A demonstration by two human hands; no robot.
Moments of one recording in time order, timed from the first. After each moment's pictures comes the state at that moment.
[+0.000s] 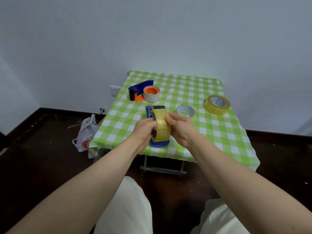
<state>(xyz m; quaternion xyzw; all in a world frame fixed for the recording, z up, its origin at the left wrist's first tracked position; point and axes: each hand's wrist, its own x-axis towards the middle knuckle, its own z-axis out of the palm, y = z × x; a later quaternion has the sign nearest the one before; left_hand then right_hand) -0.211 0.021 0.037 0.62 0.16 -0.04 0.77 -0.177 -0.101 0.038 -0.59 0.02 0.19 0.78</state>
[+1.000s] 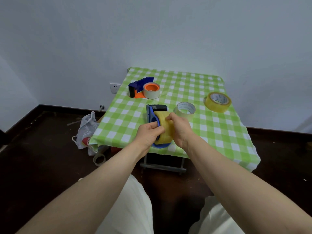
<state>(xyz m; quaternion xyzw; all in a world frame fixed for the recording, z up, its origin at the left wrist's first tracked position) -0.222 0.015 0.013 0.66 0.13 -0.03 0.74 -0.182 -0.089 0.035 -0.63 0.12 0.17 0.75</state>
